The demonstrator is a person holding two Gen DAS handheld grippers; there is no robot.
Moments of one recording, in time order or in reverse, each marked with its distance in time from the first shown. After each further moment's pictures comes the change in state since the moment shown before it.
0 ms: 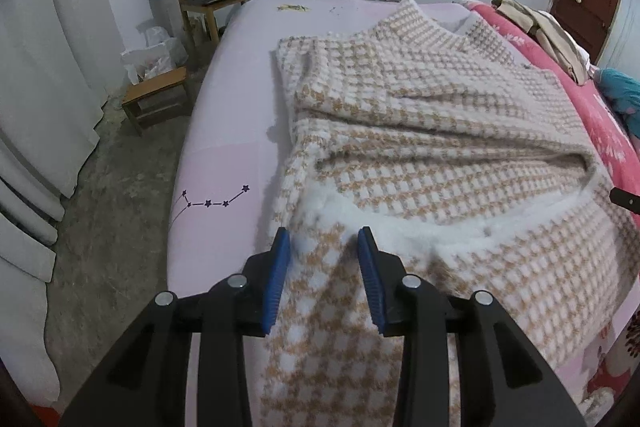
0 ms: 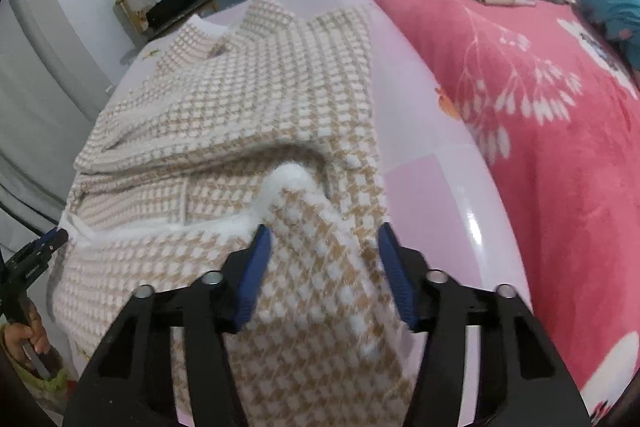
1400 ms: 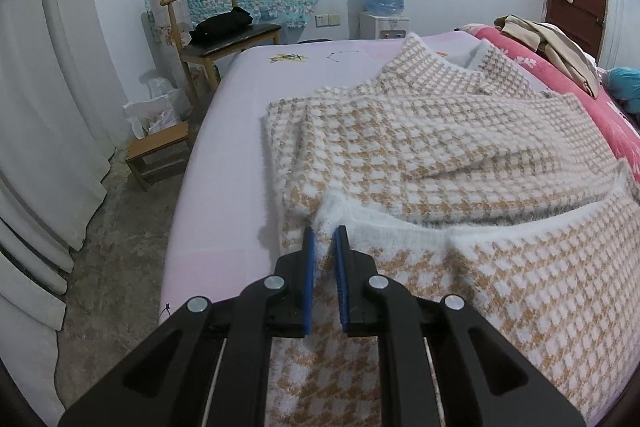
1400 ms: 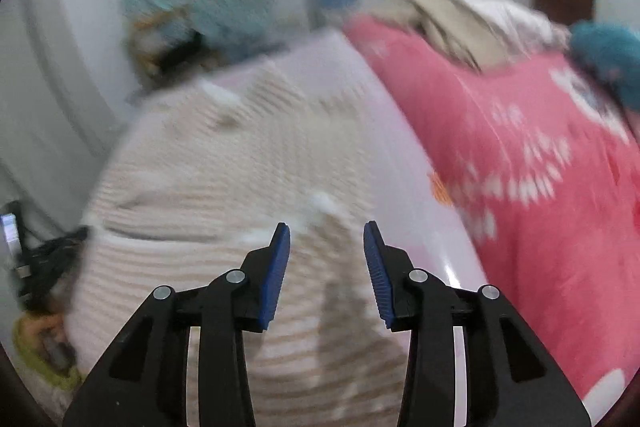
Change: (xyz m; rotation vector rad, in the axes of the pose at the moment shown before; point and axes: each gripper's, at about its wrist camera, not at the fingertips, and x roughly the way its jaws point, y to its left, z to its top) left arm 0.037 -0.012 0.047 0.063 -0.165 0.061; right arm -0.058 0.019 0.014 -0.053 -0.261 0.078
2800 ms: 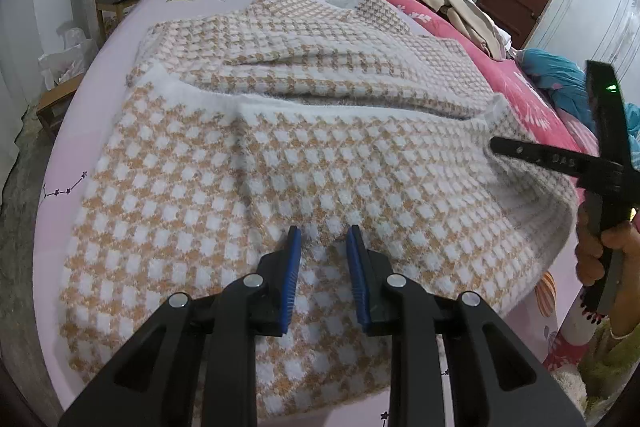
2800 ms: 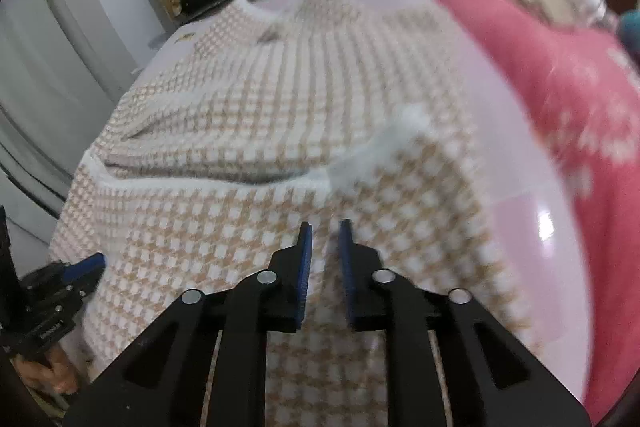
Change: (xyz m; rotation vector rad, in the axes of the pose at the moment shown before) left arm -0.036 -0.062 -0.062 -0.022 0.164 -0.385; right arm 0.078 0.020 -0.017 -0.049 0.217 -0.005
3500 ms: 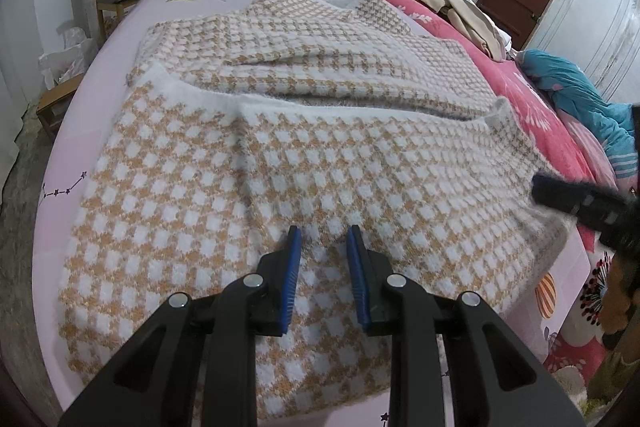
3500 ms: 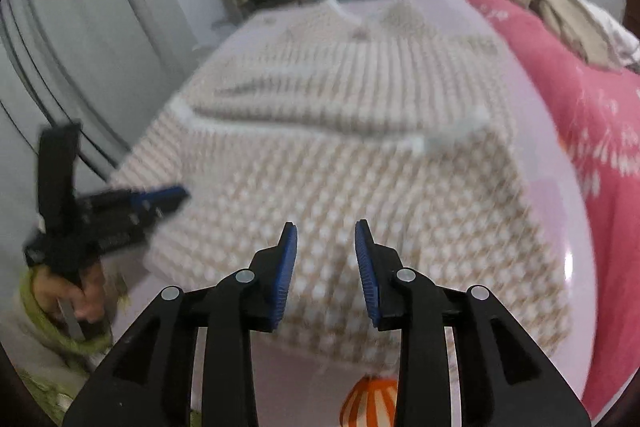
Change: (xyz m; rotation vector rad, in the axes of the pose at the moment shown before) left arm 0.000 0.003 0.001 -0.002 -0.001 0.001; right arm -0.040 0.031 -0.051 -0.141 0.040 0.141
